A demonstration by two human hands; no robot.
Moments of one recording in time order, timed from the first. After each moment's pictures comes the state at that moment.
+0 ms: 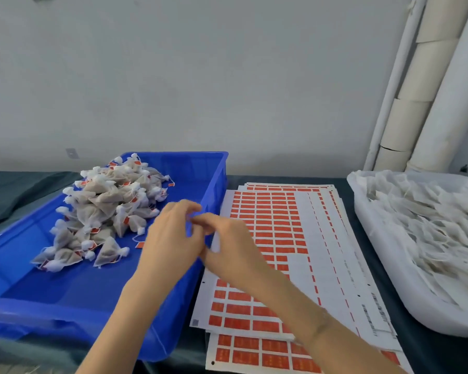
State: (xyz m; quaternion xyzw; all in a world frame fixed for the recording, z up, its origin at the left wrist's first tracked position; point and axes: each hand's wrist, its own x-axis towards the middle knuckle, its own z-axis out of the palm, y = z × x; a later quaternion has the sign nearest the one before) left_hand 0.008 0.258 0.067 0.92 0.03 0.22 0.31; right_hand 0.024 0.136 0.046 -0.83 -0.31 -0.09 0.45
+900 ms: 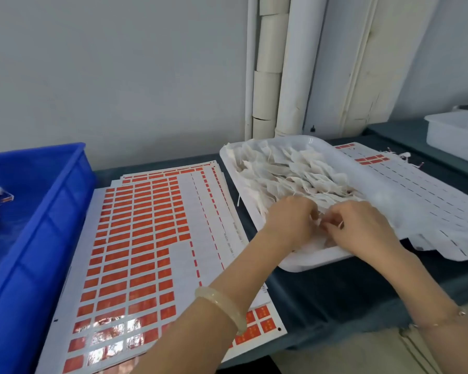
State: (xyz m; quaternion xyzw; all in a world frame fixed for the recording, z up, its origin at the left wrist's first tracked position) left_hand 0.041 -0.100 0.021 0.88 -0.42 -0.02 0.23; right_hand -0.042 -0.214 0.027 -0.97 0.20 -0.10 0.12
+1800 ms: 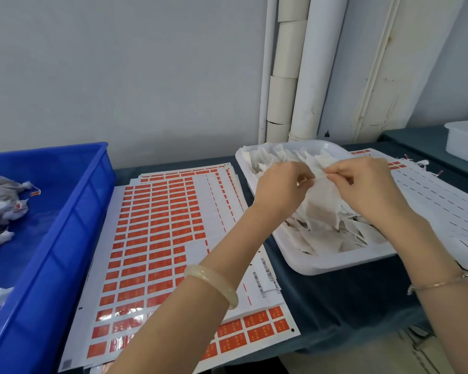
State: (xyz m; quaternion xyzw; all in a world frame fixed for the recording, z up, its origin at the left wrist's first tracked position) left_hand 0.071 -0.066 0.061 0.84 -0.37 0.10 0.38; right_hand -0.008 -0.202 0.080 -0.93 0.11 -0.28 0.21
